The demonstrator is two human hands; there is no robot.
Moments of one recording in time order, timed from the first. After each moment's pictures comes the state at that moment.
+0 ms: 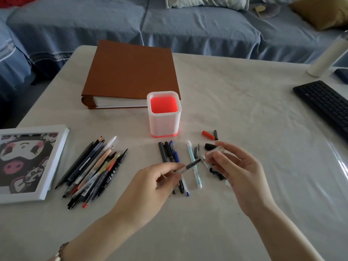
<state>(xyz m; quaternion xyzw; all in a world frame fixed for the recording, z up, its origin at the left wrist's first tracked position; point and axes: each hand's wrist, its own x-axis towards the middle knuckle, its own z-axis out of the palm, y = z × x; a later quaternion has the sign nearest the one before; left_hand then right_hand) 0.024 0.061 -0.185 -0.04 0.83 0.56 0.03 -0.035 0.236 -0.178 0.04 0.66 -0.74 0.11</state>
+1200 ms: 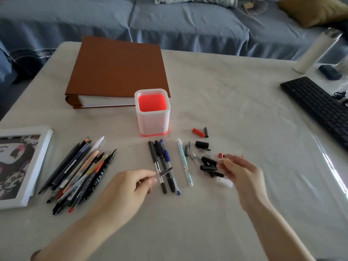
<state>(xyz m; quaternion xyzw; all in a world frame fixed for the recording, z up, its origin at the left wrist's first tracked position) 0.026 0.042 -0.206 -0.06 0.90 0.43 0.04 -0.047 0.271 -0.215 0.22 0.67 -0.71 0.07</state>
